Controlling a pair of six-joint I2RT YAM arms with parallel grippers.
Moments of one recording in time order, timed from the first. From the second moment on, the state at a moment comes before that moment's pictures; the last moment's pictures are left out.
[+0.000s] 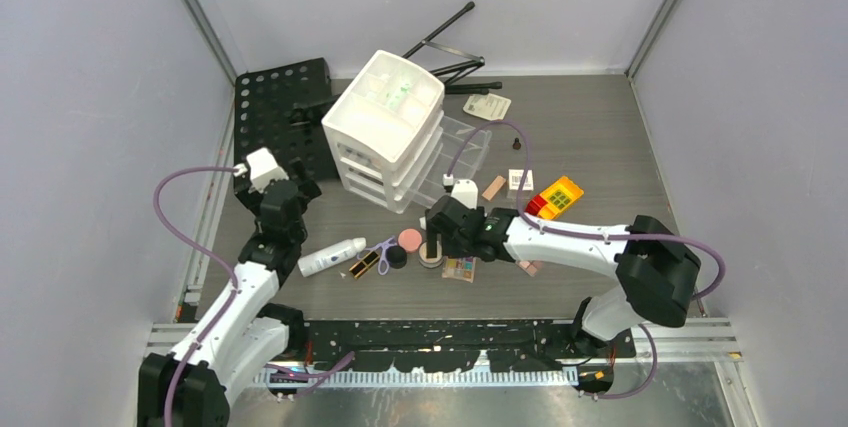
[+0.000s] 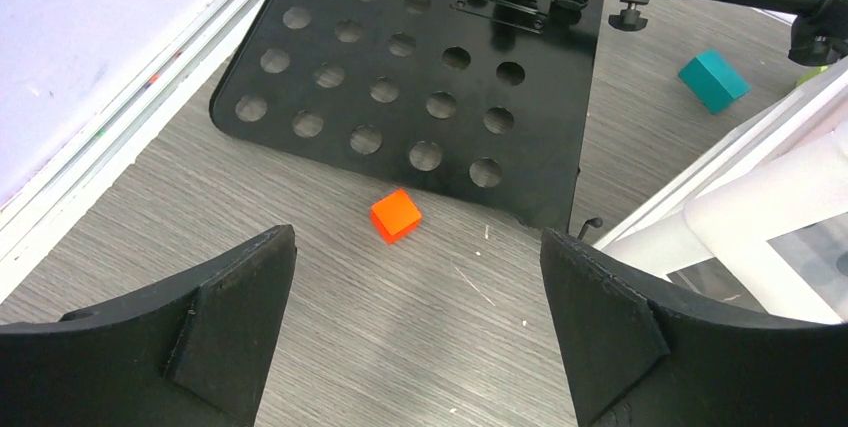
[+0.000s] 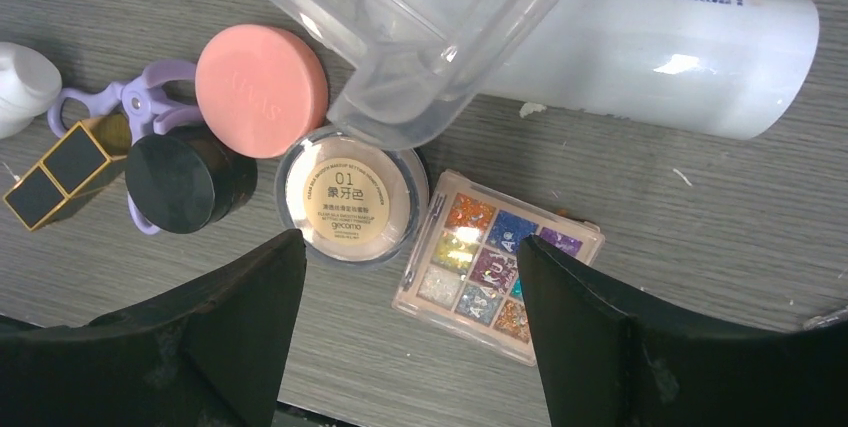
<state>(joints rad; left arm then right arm) -0.23 0.82 0.44 0.09 -0.63 -0.34 1.03 1.49 0.90 -0.43 0.31 0.85</state>
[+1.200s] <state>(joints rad) -0.23 0.86 0.31 0.30 -0.58 -0.29 1.08 1.49 0.85 -0.56 0.32 0.92</state>
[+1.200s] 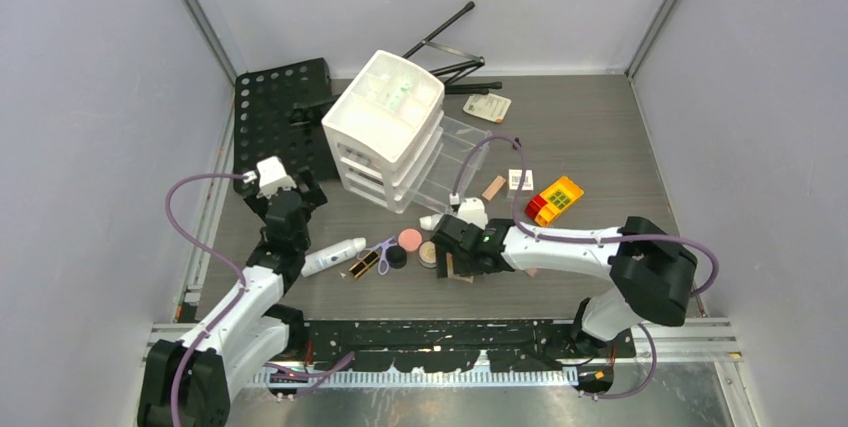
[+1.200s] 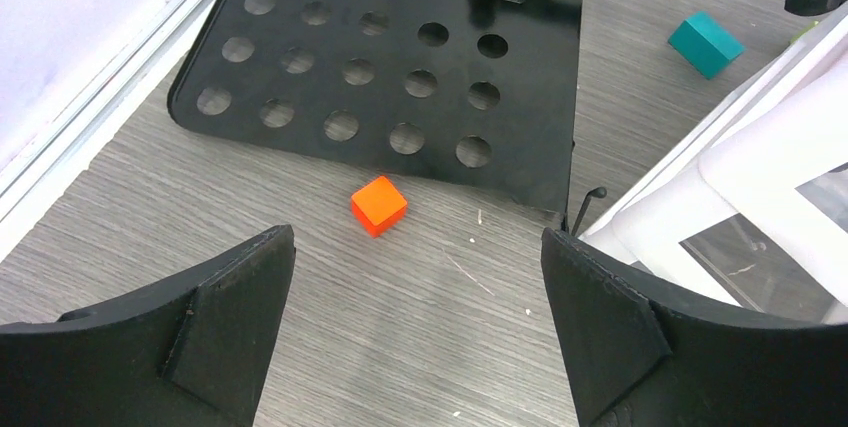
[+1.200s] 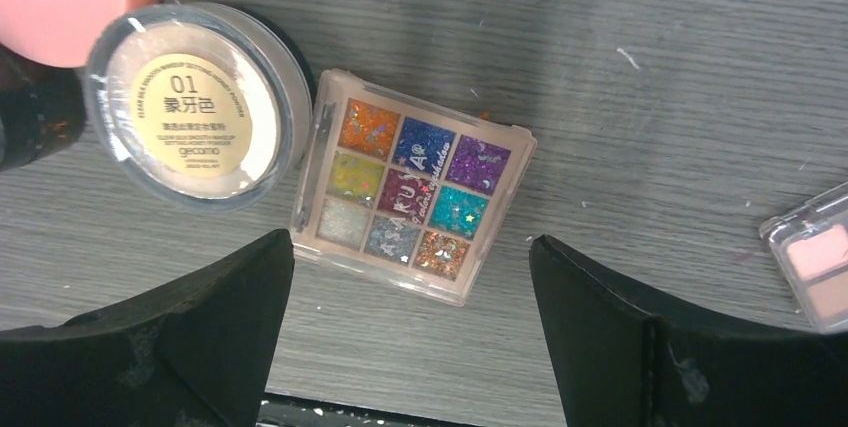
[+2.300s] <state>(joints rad) -0.23 0.90 0.31 0.32 -0.54 -0.26 1.09 1.45 0.88 -0.67 0.40 0.94</state>
